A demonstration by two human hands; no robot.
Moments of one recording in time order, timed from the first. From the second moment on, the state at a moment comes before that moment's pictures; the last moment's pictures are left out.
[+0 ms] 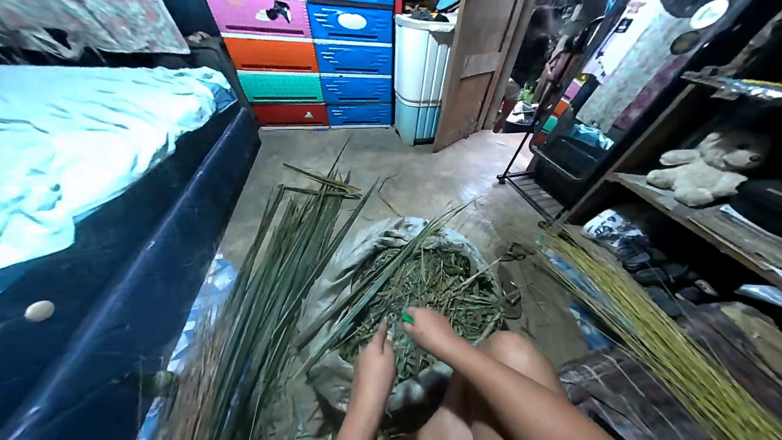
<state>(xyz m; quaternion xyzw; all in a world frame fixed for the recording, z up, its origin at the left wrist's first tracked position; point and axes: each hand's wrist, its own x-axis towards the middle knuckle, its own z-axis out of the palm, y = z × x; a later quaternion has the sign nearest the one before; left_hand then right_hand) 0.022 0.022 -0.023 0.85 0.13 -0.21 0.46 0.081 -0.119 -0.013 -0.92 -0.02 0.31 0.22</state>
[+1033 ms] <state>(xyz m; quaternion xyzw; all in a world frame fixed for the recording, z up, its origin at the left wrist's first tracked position) 0.021 0.026 -0.017 0.83 0.14 -0.20 0.50 0.091 -0.130 -0.018 -0.92 -0.06 0.30 0.24</state>
